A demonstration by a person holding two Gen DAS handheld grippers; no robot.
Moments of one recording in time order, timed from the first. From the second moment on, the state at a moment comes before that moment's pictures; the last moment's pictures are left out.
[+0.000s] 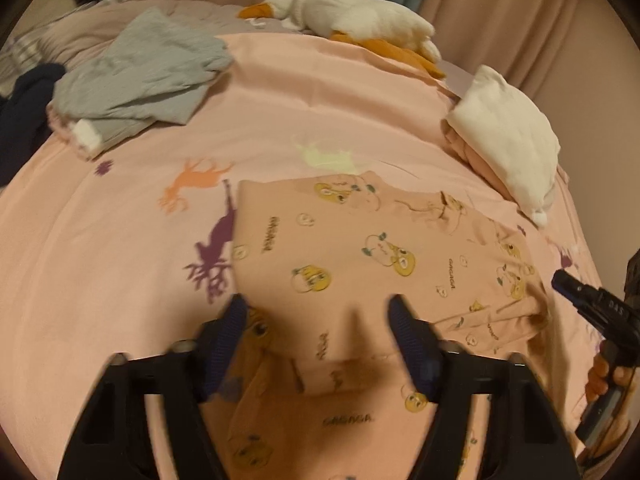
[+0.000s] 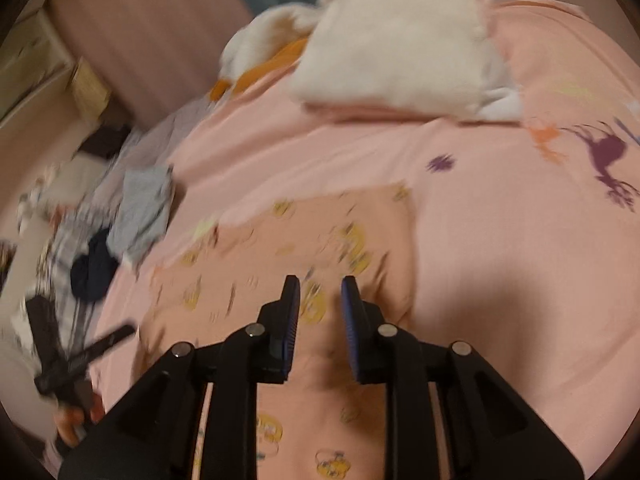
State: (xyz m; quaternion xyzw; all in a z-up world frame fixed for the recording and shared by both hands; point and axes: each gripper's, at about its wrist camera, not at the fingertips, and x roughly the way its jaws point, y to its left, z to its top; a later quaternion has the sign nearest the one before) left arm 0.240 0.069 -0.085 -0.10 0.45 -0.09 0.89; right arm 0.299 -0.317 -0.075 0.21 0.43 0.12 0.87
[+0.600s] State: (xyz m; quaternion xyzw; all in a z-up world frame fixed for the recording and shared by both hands) left arm 0.201 0.094 -0.095 -0.12 0.47 -0.08 0.87; right arm 0.248 -0.313 -0.082 0.19 0.47 0.11 0.85
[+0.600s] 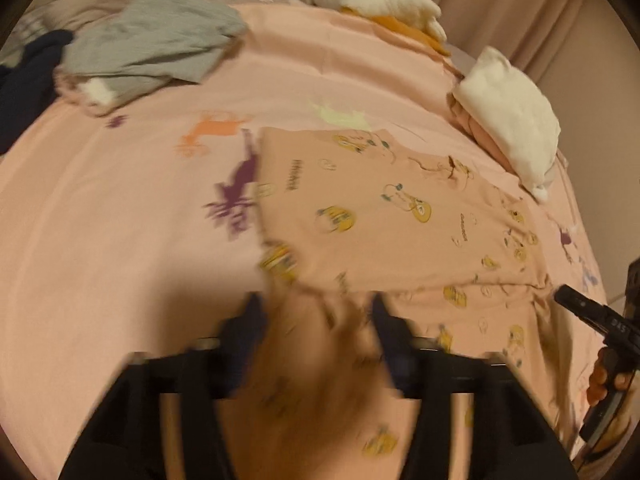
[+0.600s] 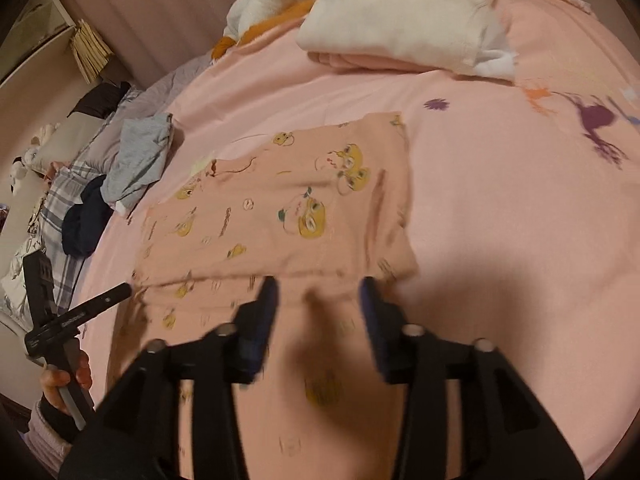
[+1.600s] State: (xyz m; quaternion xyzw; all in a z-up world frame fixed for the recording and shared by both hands) left arm 0.045 0.123 -0.130 -0.31 0.52 -0.25 0.76; right arm 0.082 -0.321 -0.130 0.36 0.54 0.23 0.72
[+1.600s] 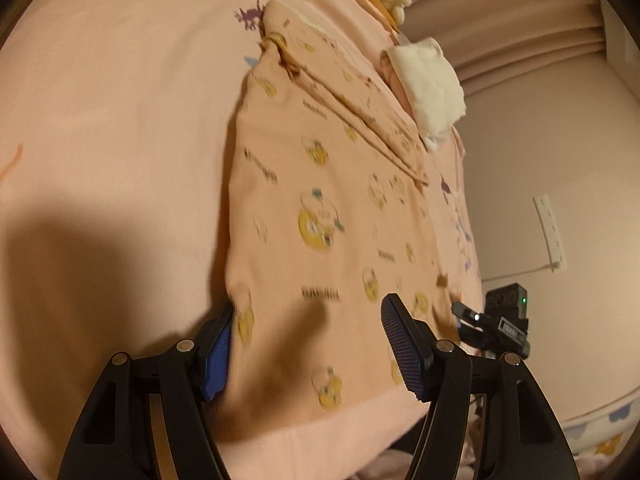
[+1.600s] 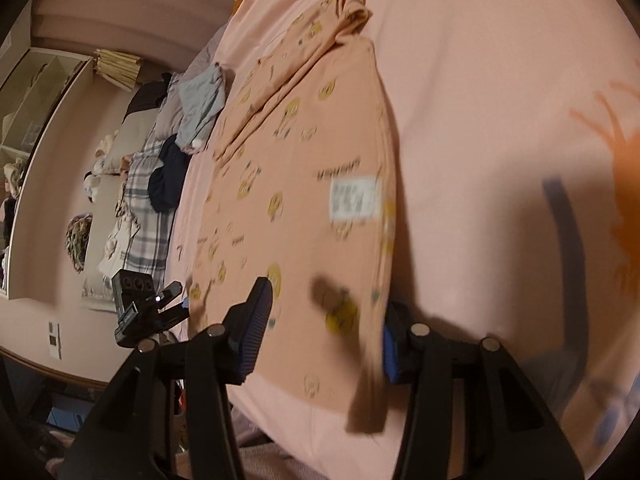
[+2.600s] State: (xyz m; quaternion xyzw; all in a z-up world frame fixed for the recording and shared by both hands) left arm 0.062 0.139 -0.085 -0.36 0.44 -0.25 0.78; right arm 0.101 -0.310 -0.070 0.35 0.43 0.28 0.79
